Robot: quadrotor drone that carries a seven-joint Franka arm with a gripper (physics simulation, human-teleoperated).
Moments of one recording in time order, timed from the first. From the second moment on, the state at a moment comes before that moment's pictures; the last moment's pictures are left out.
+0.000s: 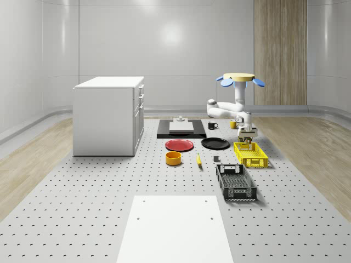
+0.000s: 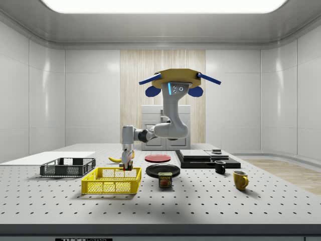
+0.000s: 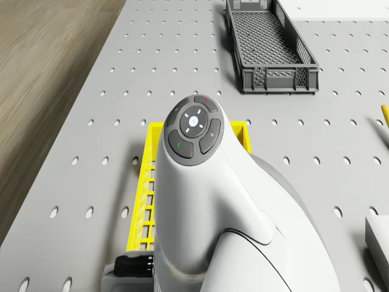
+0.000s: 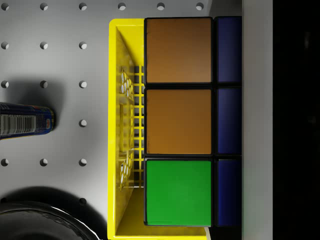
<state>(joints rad) -1.19 -1.57 1.43 -2.86 -1.71 1.61 1.70</state>
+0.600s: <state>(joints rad) -1.21 -1.57 1.29 -2.84 -1.83 1.66 1.70</state>
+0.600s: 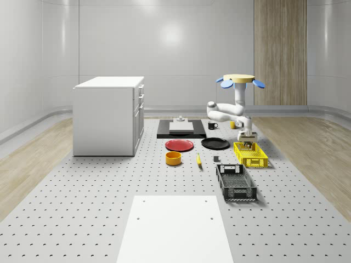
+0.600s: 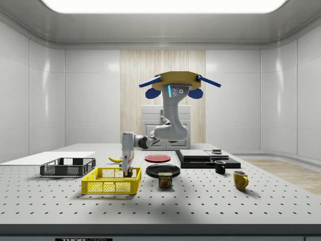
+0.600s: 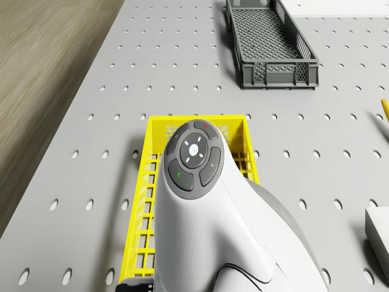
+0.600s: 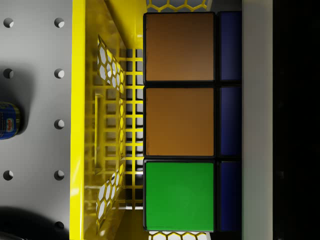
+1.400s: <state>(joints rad) -1.24 -1.56 1.15 -2.79 -1.97 1.70 1.70</state>
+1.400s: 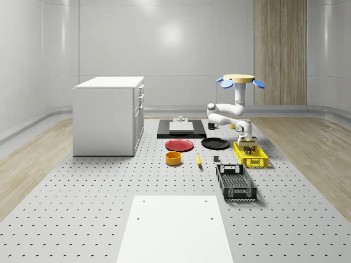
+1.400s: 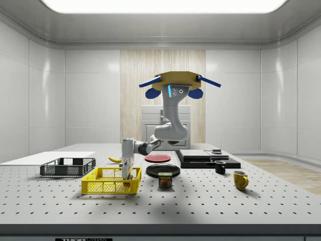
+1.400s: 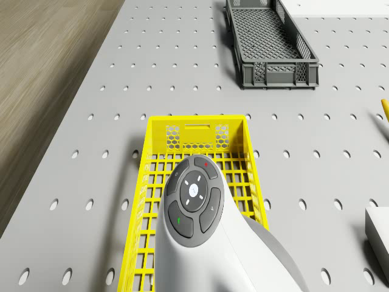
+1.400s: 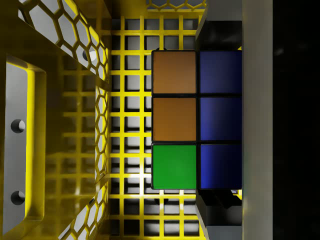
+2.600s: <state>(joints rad) -1.20 -1.54 1.27 -2.83 -1.86 1.64 1.70</state>
